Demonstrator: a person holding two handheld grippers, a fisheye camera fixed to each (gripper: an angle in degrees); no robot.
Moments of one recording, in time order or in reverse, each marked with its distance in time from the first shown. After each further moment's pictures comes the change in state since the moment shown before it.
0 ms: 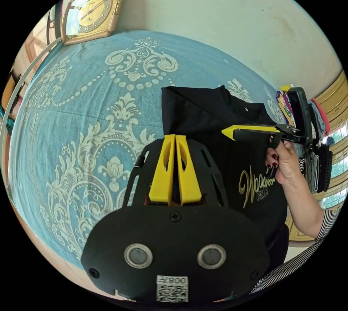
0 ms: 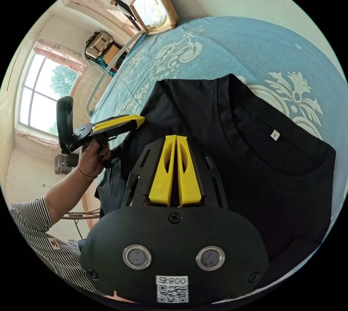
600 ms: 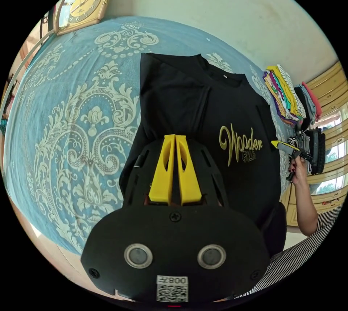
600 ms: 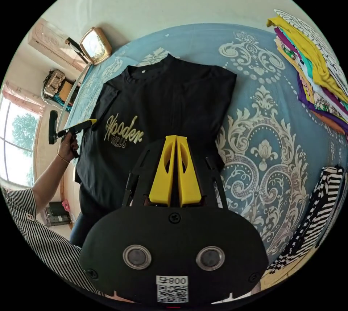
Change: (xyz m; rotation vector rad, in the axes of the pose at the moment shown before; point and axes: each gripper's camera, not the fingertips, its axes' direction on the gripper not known) left arm 0.018 0.087 -0.058 -0.090 0.092 0.015; right arm 0.050 0.318 -0.127 0.131 0.304 0.369
